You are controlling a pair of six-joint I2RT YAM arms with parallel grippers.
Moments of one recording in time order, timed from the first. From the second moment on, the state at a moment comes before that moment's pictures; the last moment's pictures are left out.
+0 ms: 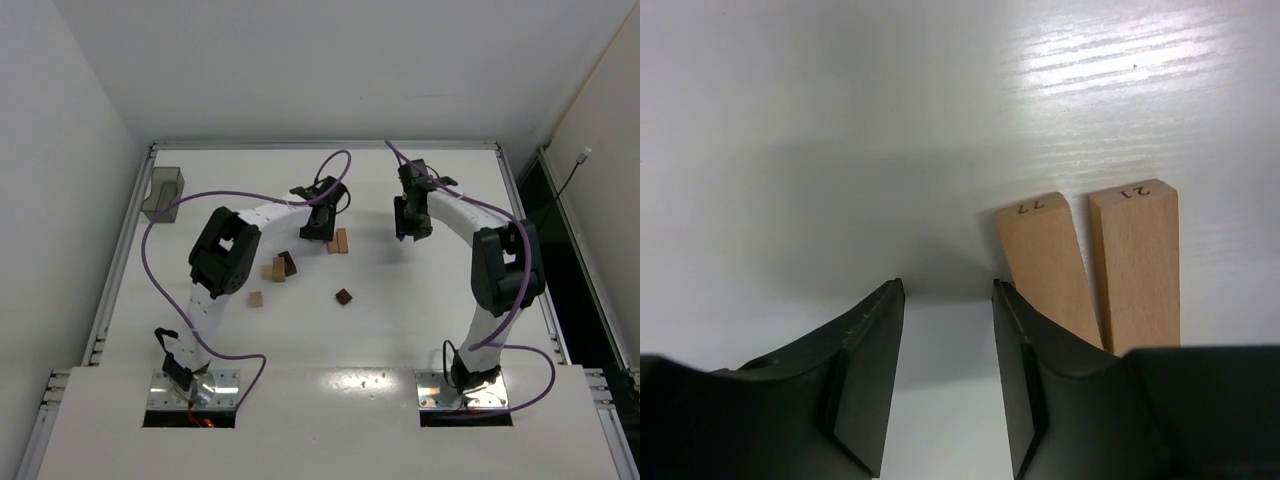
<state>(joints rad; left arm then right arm) -0.64 2.22 1.70 -0.60 -0.25 -0.48 0.24 1.84 1.30 -0.66 0.13 0.21</state>
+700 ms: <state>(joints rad) -0.63 2.23 1.71 -0.58 -0.26 -0.49 0.24 1.84 1.30 -0.66 0.12 0.21</state>
